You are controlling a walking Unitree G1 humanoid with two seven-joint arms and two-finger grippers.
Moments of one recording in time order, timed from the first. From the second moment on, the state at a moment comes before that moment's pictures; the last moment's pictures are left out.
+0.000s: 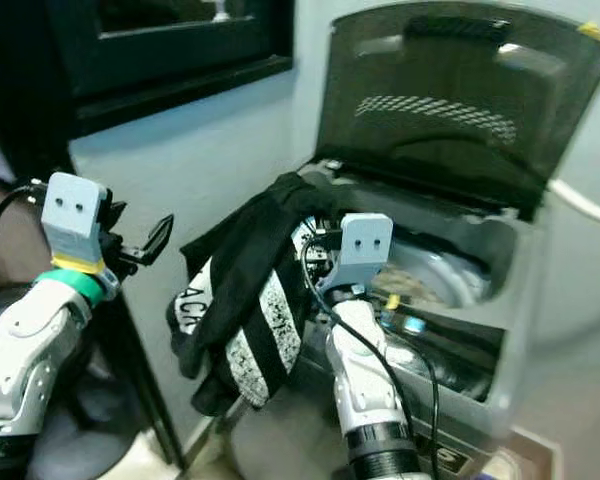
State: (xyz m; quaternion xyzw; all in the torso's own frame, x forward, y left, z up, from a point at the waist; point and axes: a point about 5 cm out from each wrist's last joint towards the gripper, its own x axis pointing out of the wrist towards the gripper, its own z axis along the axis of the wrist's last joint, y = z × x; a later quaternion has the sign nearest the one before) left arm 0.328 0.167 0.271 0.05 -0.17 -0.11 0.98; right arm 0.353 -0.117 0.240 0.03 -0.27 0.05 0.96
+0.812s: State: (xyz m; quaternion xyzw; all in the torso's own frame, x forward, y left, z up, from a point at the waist) left arm 0.329 0.164 0.274 0.04 -0.18 -0.11 0.98; right arm 0.353 -0.115 0.241 0.04 -0.27 0.05 0.96
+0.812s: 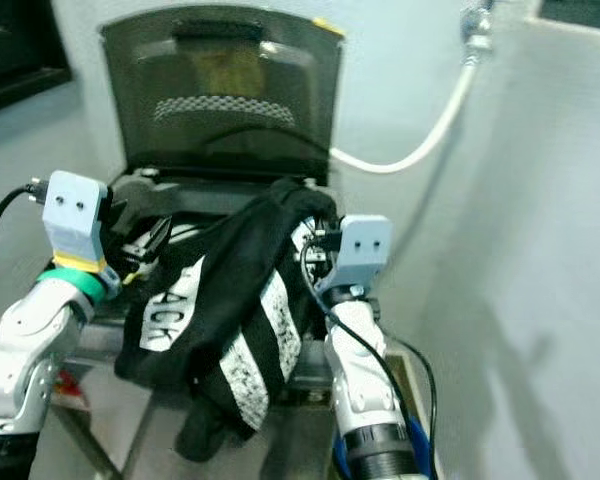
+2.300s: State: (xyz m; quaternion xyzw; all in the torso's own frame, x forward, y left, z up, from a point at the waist) left arm 0.326 0.150 0.274 0.03 -0.19 -0.13 0.97; right arm 0.351 -0.106 0.248 0.03 -0.28 0.07 0.96
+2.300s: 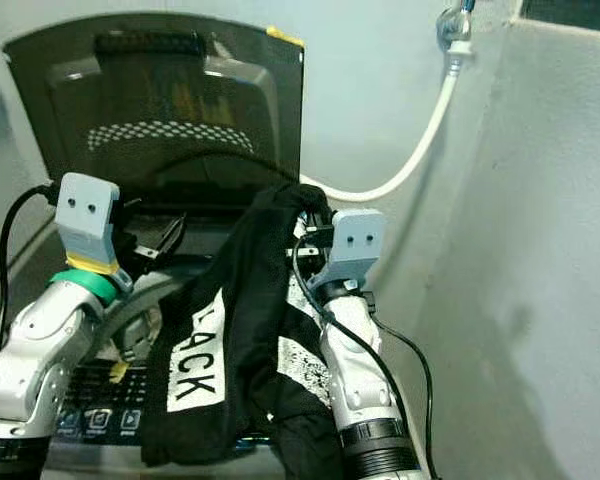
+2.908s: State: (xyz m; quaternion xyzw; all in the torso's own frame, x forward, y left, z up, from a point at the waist) left arm 0.303 0.136 0.308 0.14 -0.30 -0.16 0.93; right arm 0.329 -0.072 0.363 -0.05 -0.46 0.23 0.85
